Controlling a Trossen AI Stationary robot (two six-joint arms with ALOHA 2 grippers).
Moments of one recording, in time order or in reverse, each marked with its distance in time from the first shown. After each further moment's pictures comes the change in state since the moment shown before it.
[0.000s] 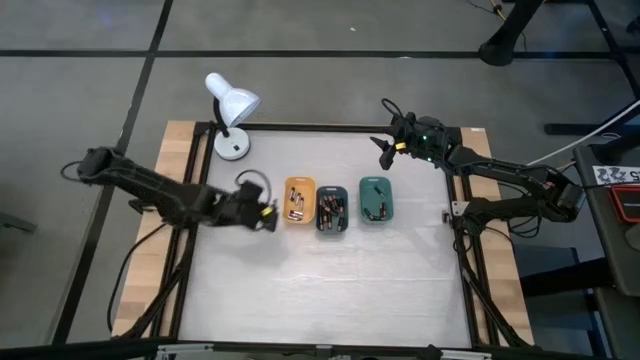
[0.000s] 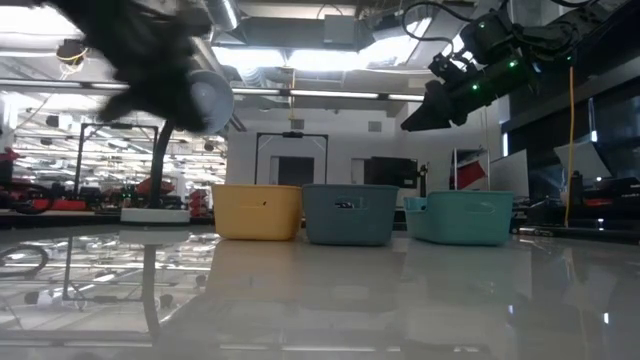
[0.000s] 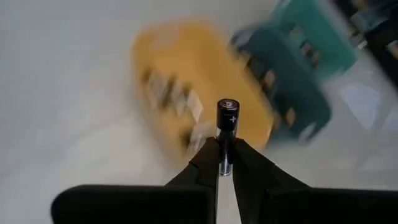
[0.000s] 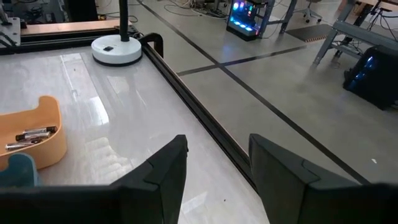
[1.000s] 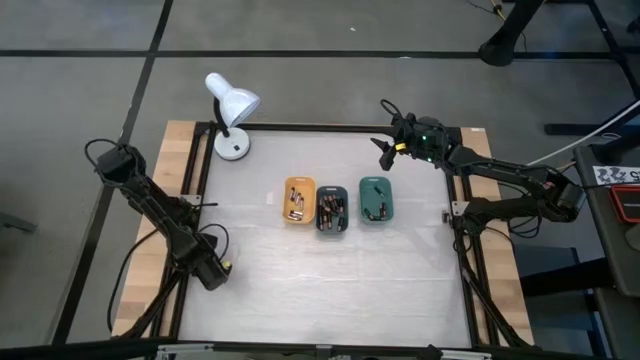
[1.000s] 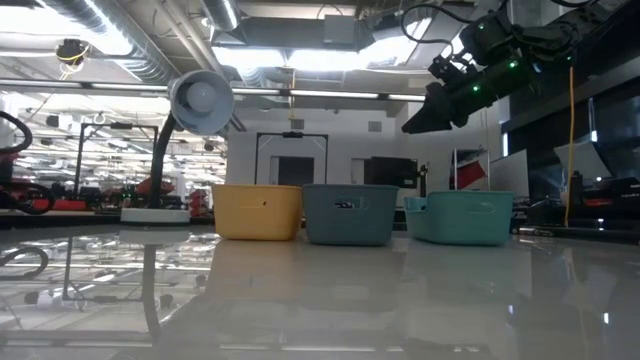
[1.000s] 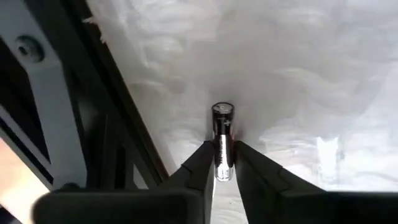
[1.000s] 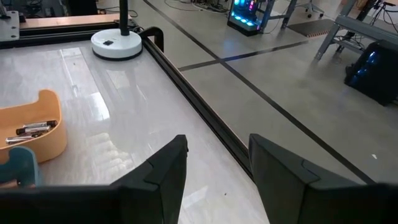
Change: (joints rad) left arm -0.617 0.220 -0.140 -0.324 0.772 -1.019; right arm 0.000 0.000 0.000 -0.021 0.000 -0.001
